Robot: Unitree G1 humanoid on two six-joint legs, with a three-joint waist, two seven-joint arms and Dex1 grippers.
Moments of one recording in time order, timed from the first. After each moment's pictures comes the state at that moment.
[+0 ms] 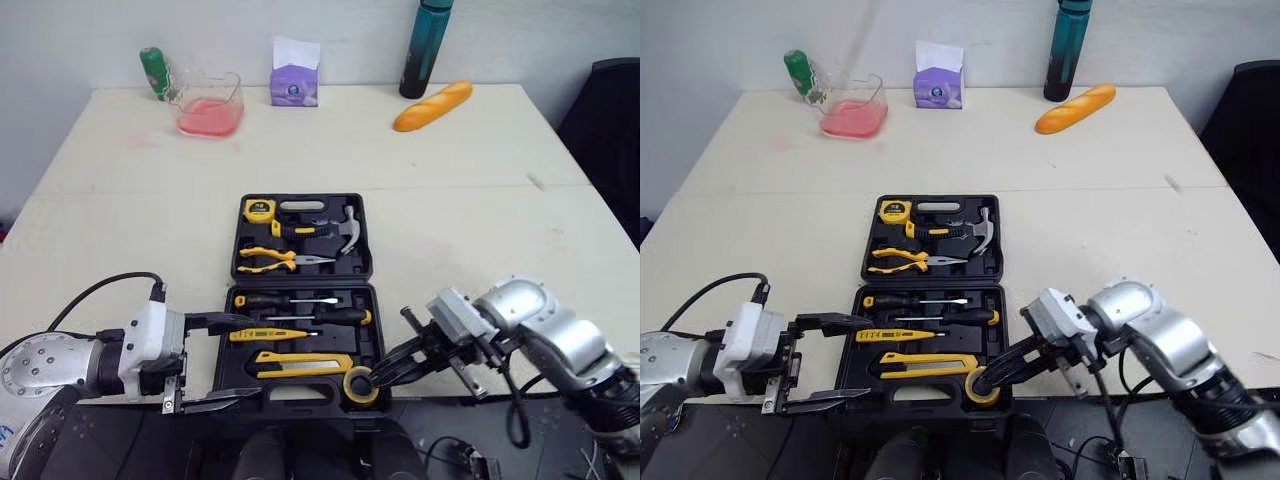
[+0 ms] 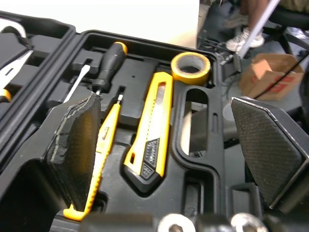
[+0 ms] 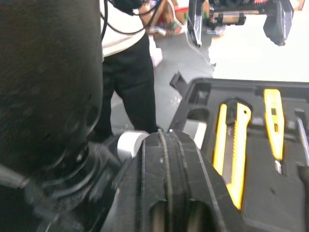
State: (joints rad) left arm 0.22 0.88 0.33 -0.62 -0.68 0.38 -1.12; right arm -0.36 -0.81 0.32 -0.29 0.66 0.23 1.47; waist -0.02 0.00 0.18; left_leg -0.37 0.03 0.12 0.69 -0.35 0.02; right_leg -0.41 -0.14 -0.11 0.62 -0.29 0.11
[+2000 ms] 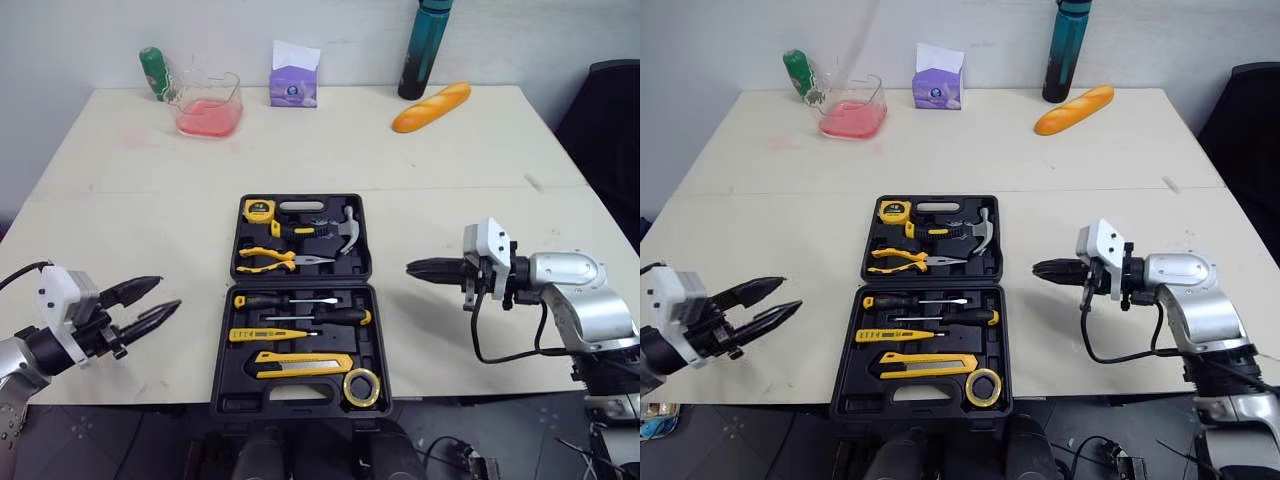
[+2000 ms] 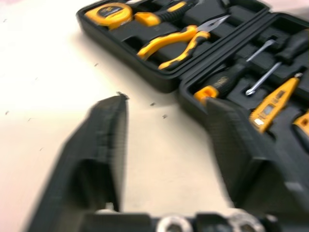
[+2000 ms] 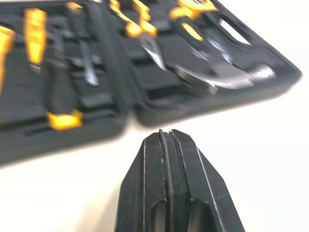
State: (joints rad) left arm 0.16 0.75 0.55 -0.27 -0.56 0.37 -0.84; right arm -0.48 -0.76 0.04 0.19 0.33 0.10 1.22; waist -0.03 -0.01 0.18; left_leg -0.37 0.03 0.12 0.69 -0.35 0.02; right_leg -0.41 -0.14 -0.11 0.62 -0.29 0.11
